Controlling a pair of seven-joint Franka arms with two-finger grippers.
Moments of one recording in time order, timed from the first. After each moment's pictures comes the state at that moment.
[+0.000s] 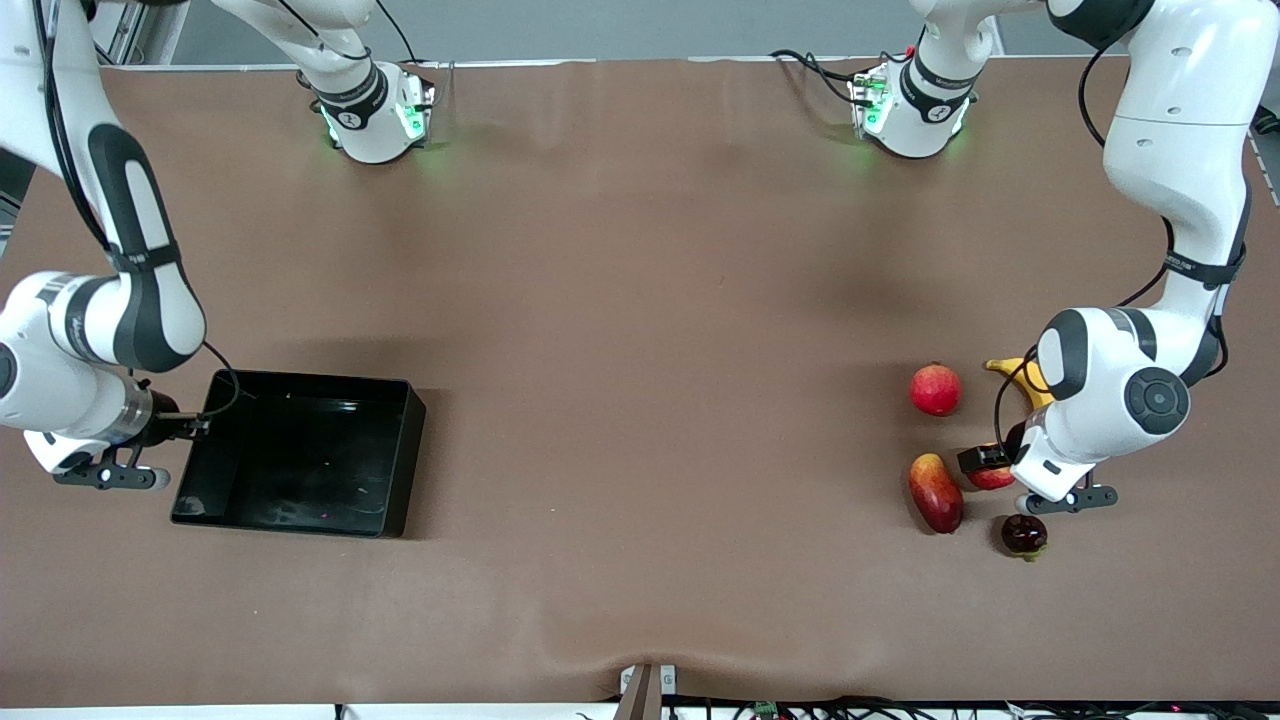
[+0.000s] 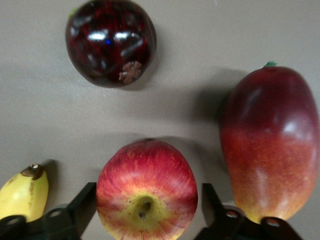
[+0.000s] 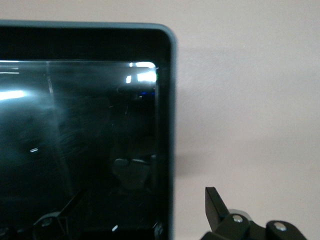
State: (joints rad) left arm 0.12 0.66 -0.12 -1.73 0.08 2.40 -0.14; right arm -0.21 0.55 0.00 -1.74 -0.08 2.27 -0.10
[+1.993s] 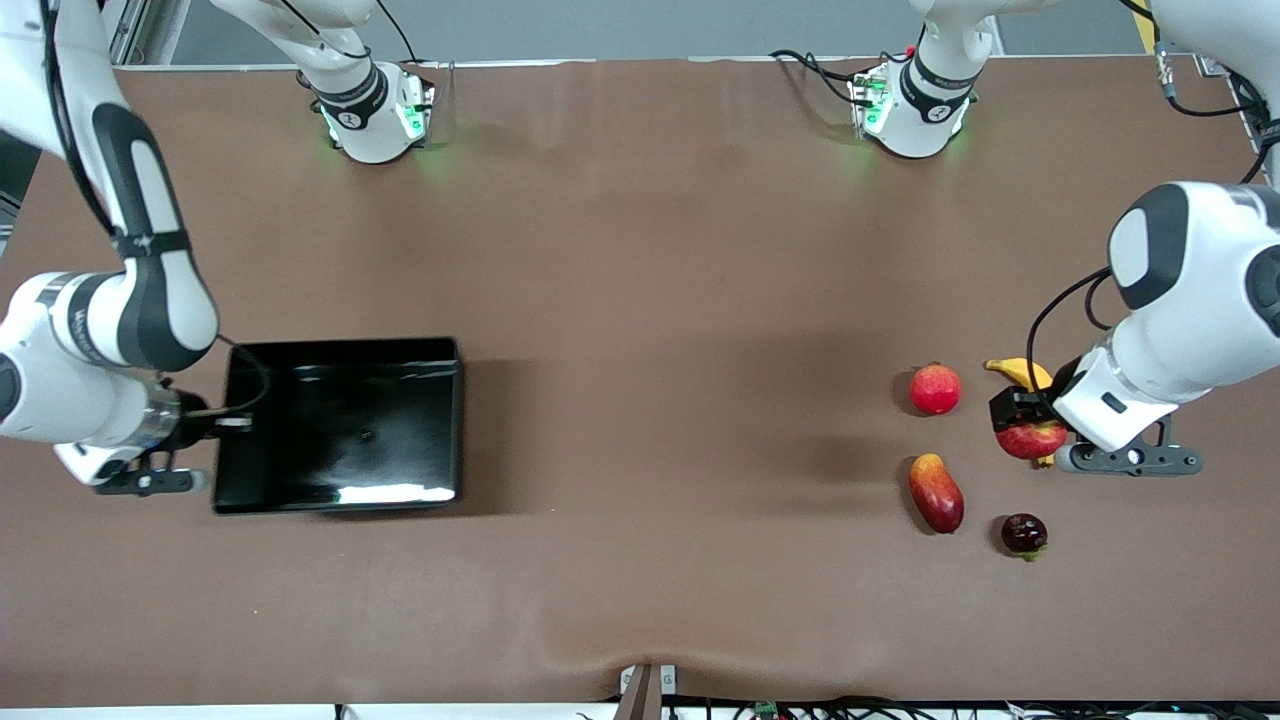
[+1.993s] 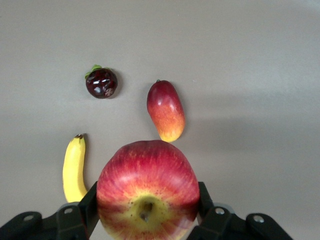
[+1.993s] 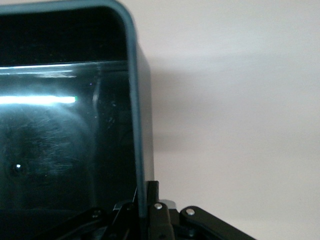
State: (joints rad) left arm 0.10 0.33 -0.23 -1.57 0.08 1.93 -0.08; right arm -0.16 0.47 0.13 -1.65 0.03 1.99 -0.07
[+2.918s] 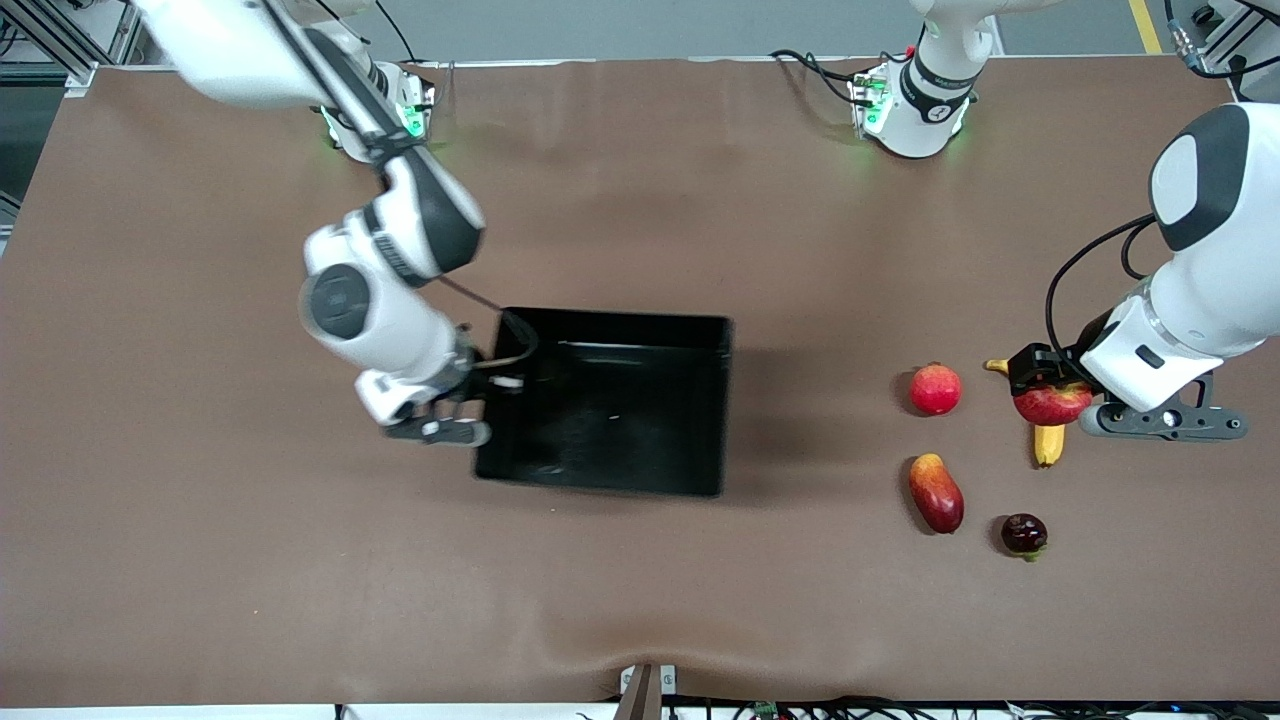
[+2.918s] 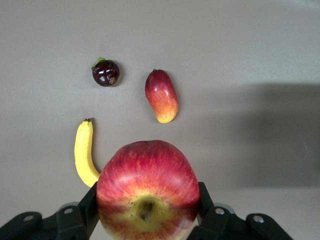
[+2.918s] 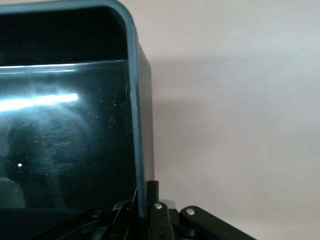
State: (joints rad) left arm 0.10 0.27 -0.26 -1.50 0.08 1.78 -0.08; right arm 0.24 0.50 0.30 -1.68 0.06 2.25 0.58
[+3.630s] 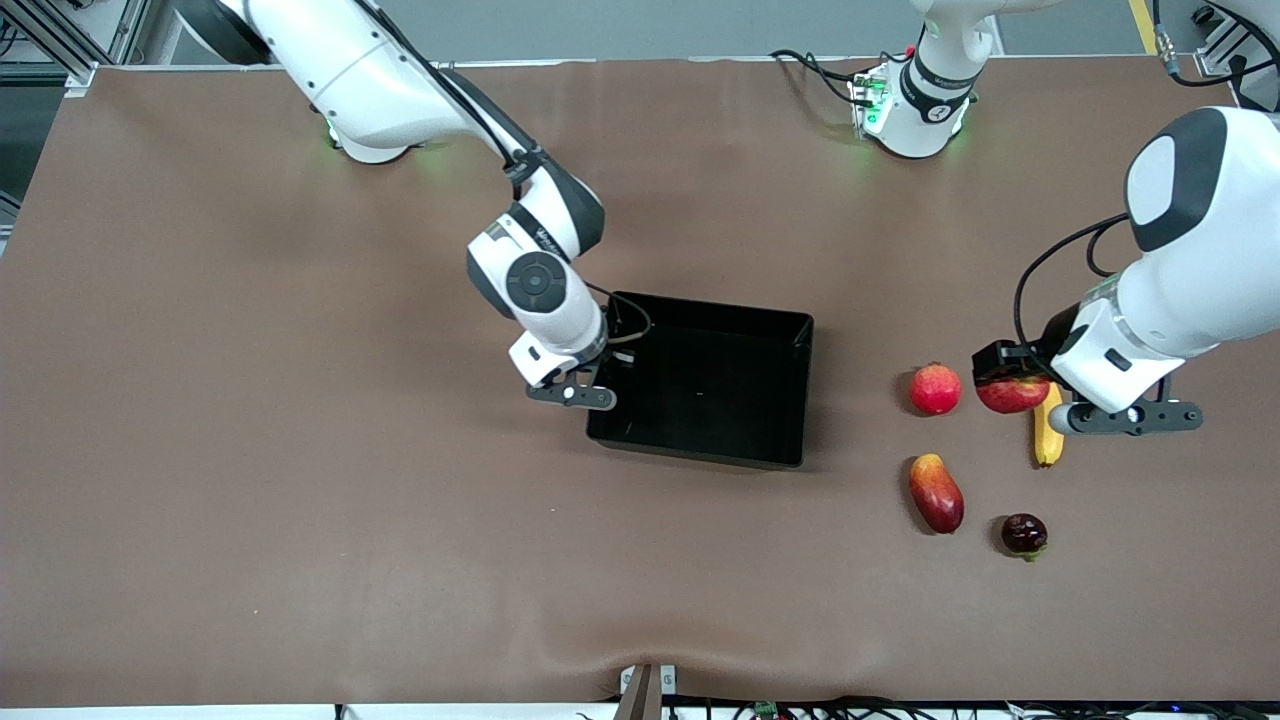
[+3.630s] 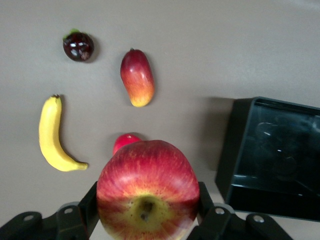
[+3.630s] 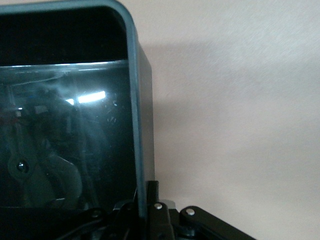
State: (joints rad) left arm 0.08 0.28 -0.28 -1.52 0.00 1.74 -0.22; right arm 0.49 0.70 0.25 -1.62 -0.06 2.35 0.89
